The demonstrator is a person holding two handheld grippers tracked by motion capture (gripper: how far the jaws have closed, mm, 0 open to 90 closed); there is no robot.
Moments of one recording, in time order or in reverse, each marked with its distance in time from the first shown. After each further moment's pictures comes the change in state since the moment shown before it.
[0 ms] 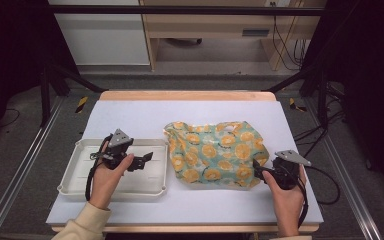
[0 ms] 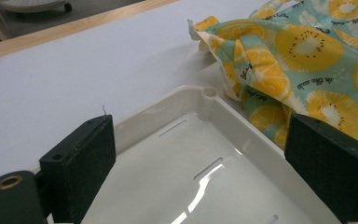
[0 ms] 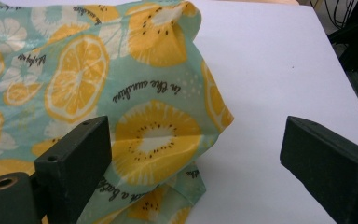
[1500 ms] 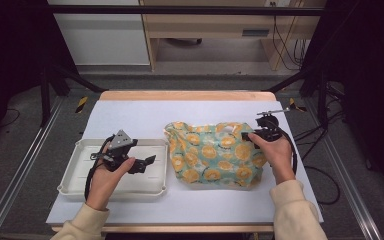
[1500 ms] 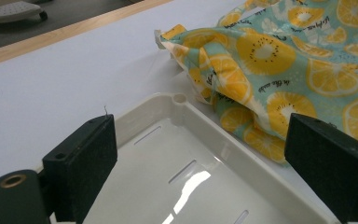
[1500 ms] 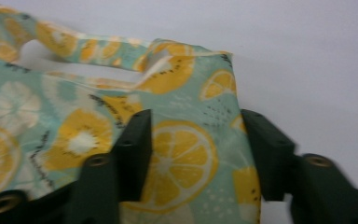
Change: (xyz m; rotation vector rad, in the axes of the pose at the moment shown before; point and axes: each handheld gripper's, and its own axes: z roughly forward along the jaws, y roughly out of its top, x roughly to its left) left arm -0.012 0.006 -0.006 -0.009 -0.079 0.045; right arm -0.001 0.096 0.082 0.300 0.211 -0.014
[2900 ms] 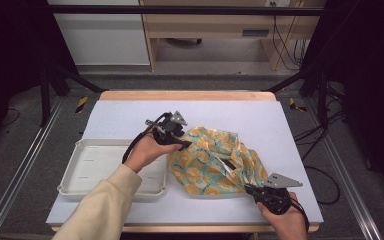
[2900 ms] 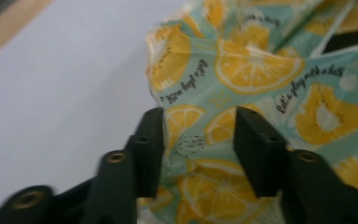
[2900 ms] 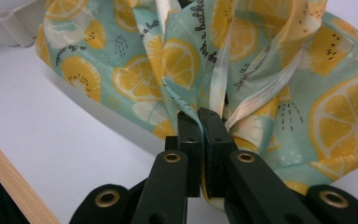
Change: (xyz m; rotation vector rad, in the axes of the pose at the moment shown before) left arm -0.041 0.087 0.100 0.320 -0.167 0.256; right arm 0.055 -0.163 -0.066 -0.163 0.155 -0.256
